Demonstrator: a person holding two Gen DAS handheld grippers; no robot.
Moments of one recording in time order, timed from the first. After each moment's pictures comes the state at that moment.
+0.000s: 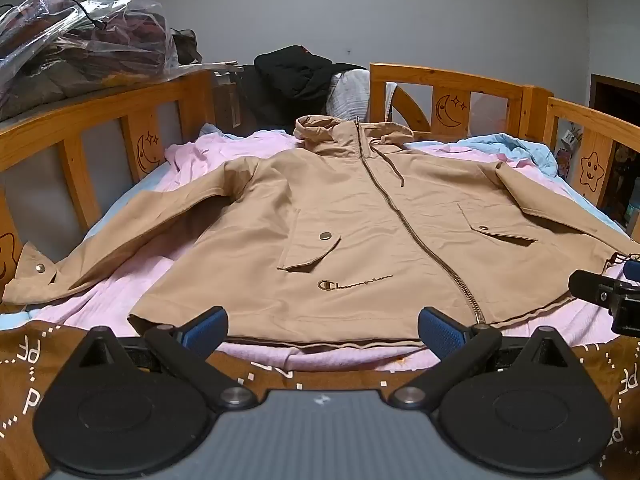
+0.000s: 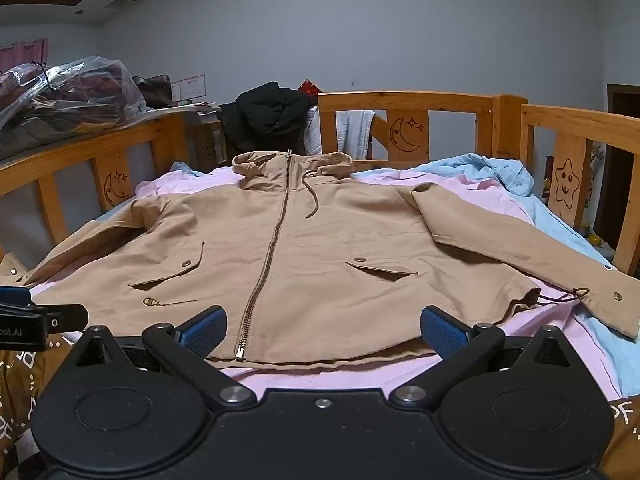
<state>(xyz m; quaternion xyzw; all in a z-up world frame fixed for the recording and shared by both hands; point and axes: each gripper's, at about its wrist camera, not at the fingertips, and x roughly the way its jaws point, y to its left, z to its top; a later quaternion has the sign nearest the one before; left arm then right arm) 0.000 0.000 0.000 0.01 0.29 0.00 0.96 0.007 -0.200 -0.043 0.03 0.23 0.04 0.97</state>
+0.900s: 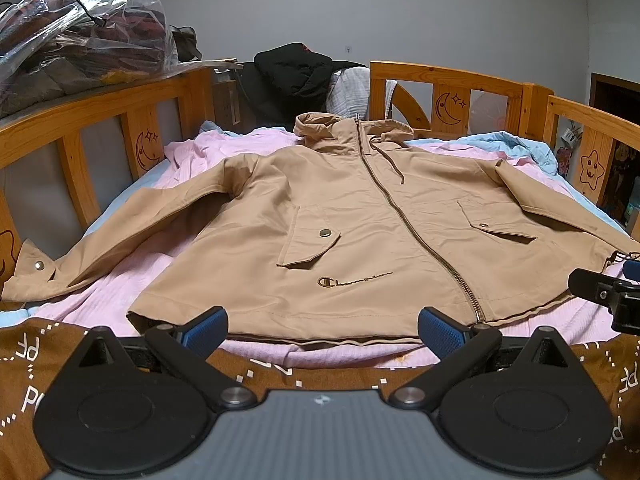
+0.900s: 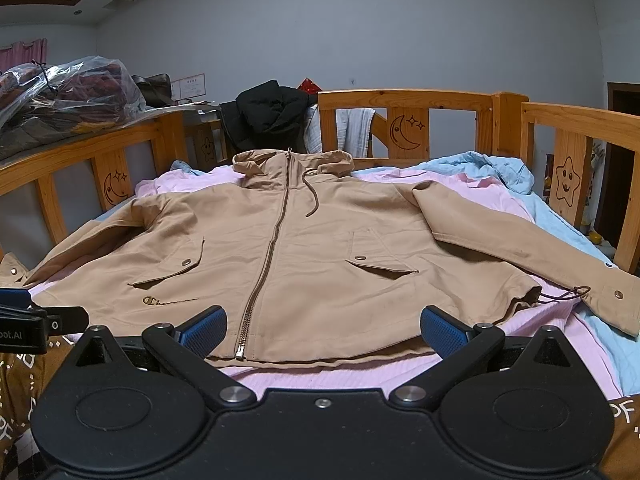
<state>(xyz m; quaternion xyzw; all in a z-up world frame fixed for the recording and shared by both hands) 0.001 0.000 -0.001 0.01 0.30 0.00 0.95 0.008 -0.201 -0.043 0.03 0.23 0.04 0.97</state>
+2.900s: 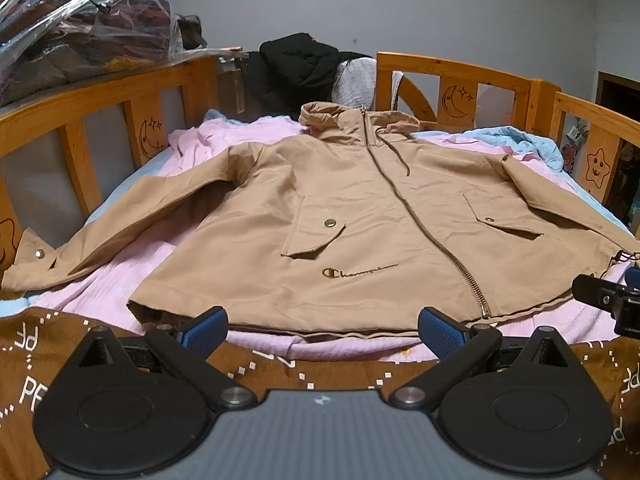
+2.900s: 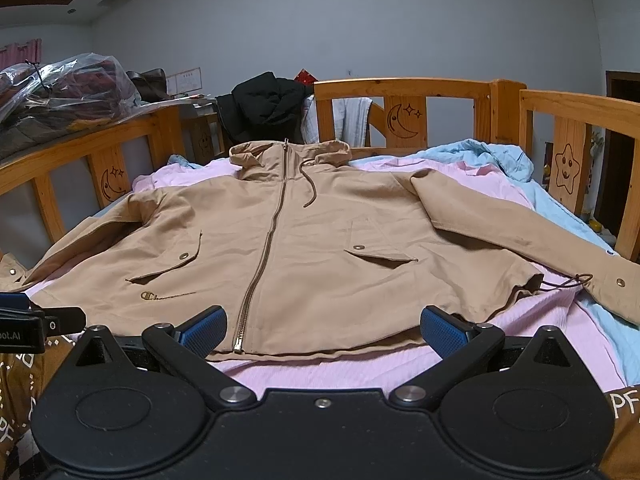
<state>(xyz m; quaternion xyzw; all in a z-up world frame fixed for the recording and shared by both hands) 0.007 0.009 -0.013 0.00 0.31 0.01 0.95 0.011 -0.204 -0.052 0.04 0.25 0.04 0.97</state>
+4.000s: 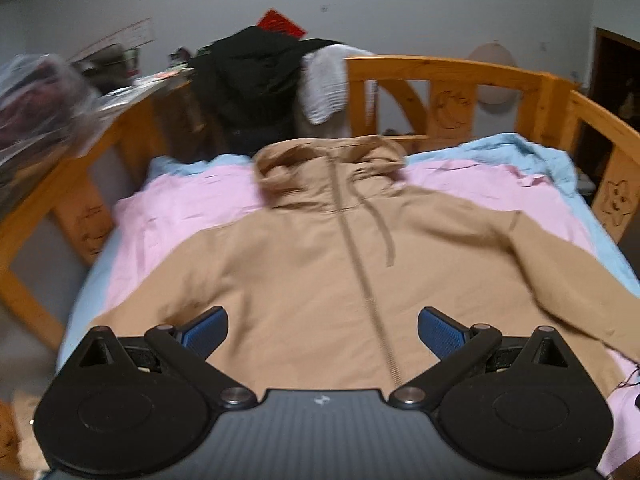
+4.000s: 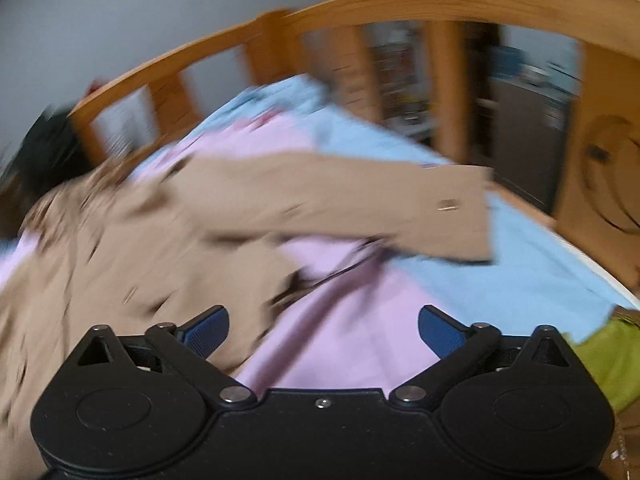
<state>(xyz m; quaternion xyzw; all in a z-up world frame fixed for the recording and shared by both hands) 0.232 -0.072 0.120 0.06 0.38 -0.03 0.92 0.058 -0.382 -0.053 0.24 0.30 -0.26 0.89</state>
